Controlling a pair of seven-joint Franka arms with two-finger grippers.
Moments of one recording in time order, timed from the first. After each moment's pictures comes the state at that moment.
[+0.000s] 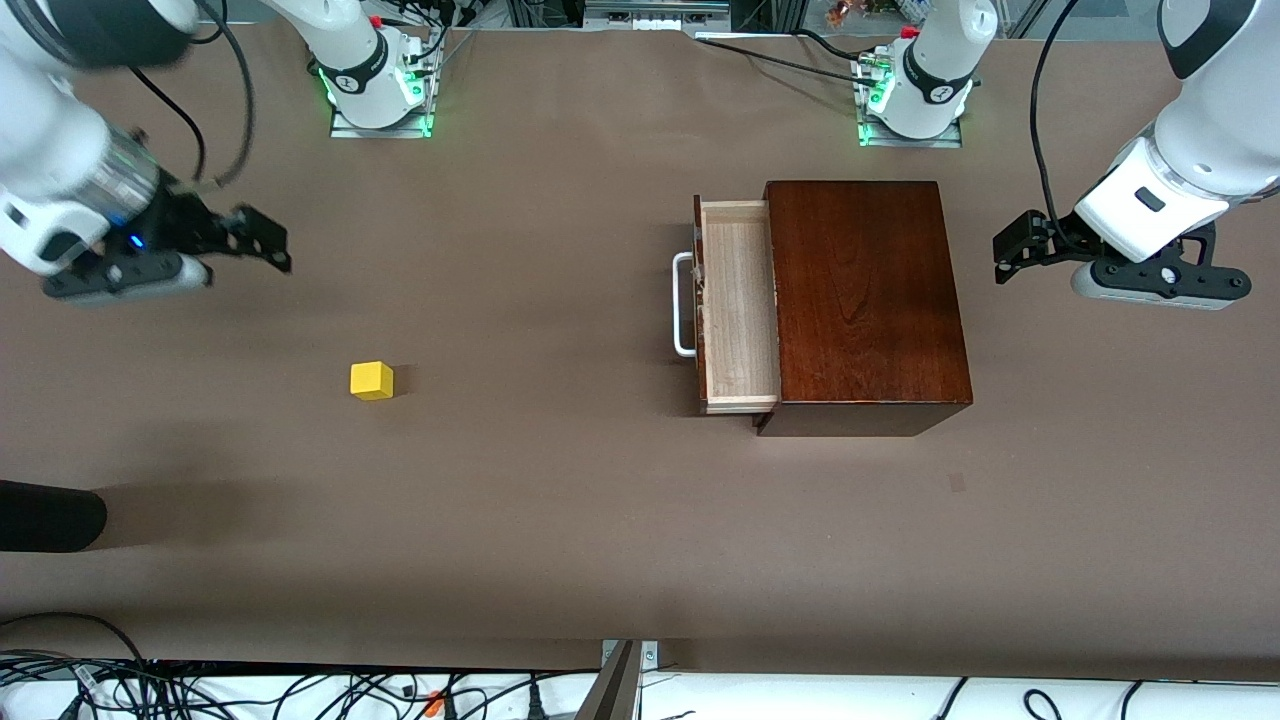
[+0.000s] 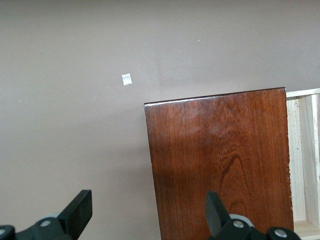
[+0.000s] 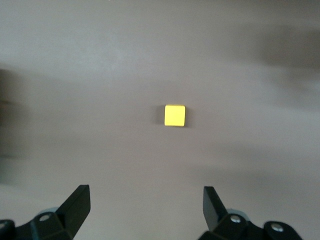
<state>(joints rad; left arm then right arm) -0.05 0.03 -0.09 -1.64 0.00 1.69 -0.06 0.22 0.00 -0.09 -1.70 0.08 1.69 -0.03</state>
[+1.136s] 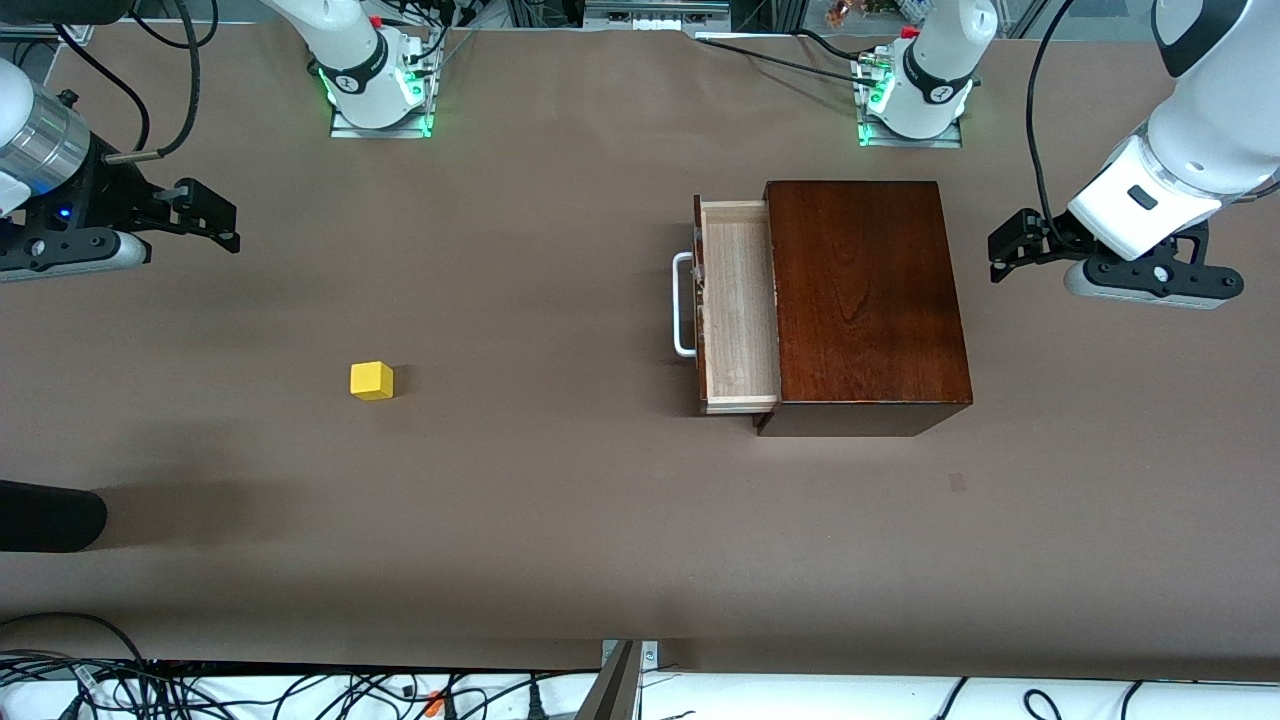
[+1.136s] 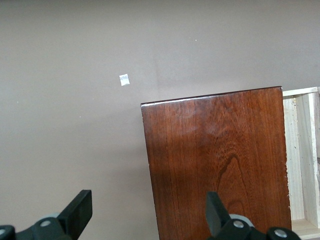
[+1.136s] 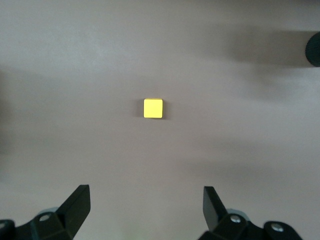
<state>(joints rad) -0.05 0.03 -0.10 -1.64 0.00 1.69 -0.06 0.20 0.03 -0.09 -1.58 0.01 1.58 -0.03</state>
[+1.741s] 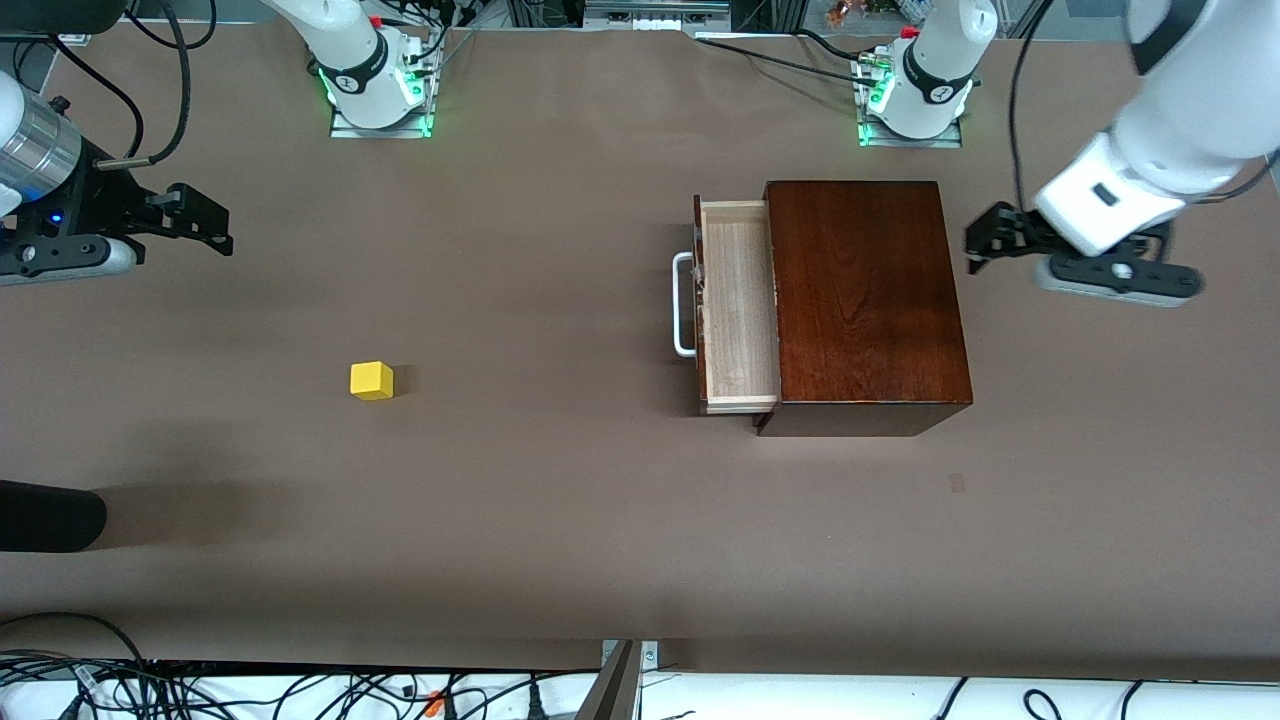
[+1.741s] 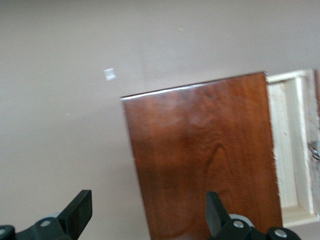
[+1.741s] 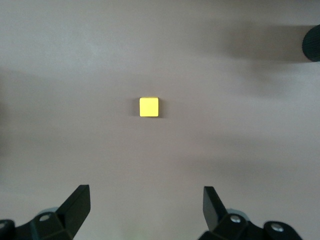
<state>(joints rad) -0.06 0.05 -0.19 -1.64 0.00 1.66 -0.05 0.20 0.04 -0.11 -1.57 0.01 1.58 -0.03</state>
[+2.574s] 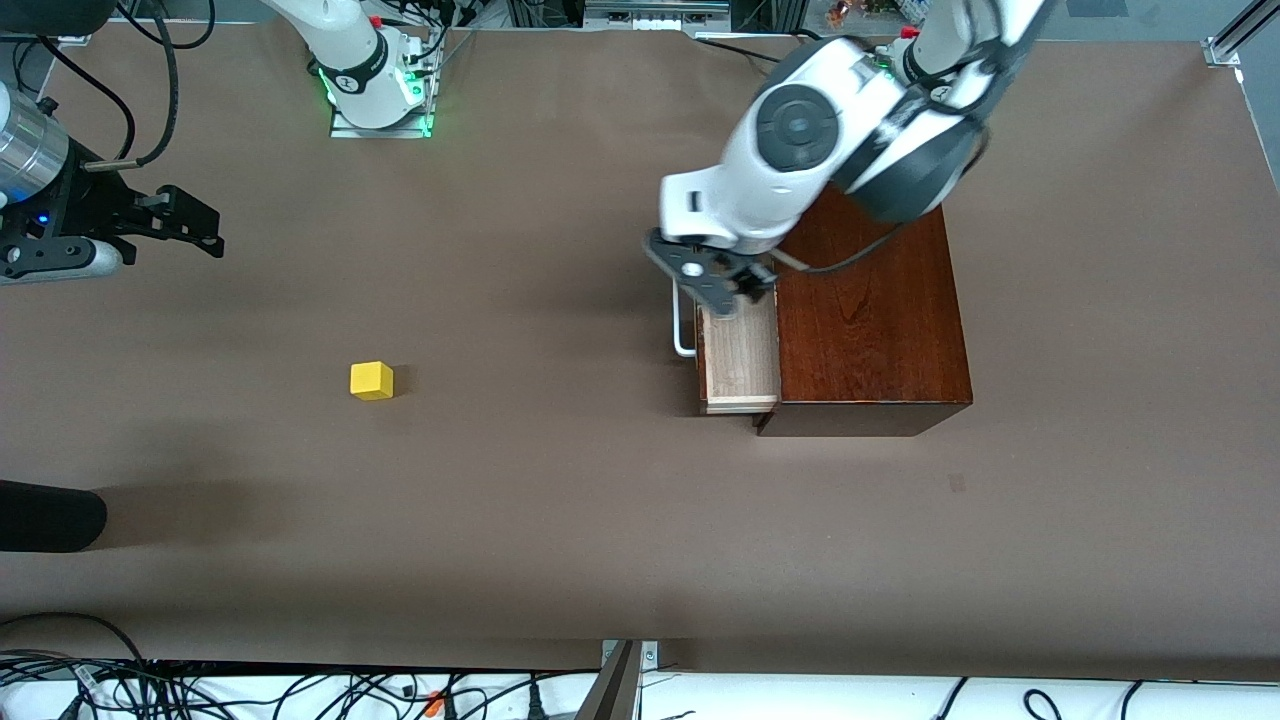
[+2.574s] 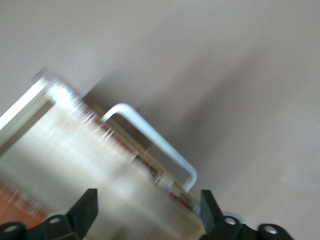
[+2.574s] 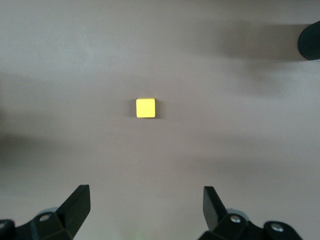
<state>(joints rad) -0.31 0.43 -0.44 -1.52 -0.02 1.89 0.12 0.19 0.04 -0.12 -1.57 0.01 1.58 -0.03</state>
